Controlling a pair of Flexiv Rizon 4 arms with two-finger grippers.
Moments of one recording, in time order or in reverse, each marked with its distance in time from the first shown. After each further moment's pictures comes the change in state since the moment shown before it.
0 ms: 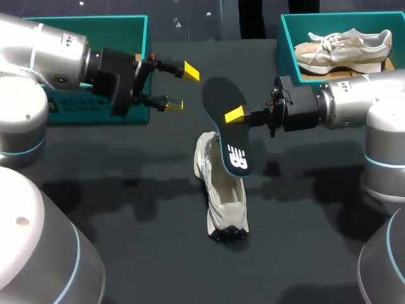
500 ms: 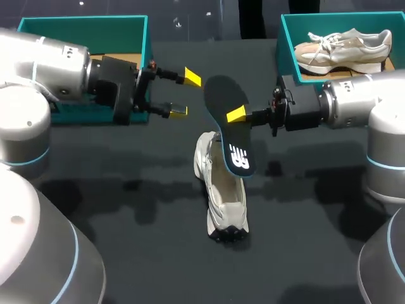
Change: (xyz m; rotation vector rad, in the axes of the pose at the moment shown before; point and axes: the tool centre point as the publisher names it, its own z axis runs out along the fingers) left arm 0.004 -0.015 0.006 0.038 -0.103 0.002; right arm 0.001 0.001 -0.005 -0.007 -0.003 -0.025
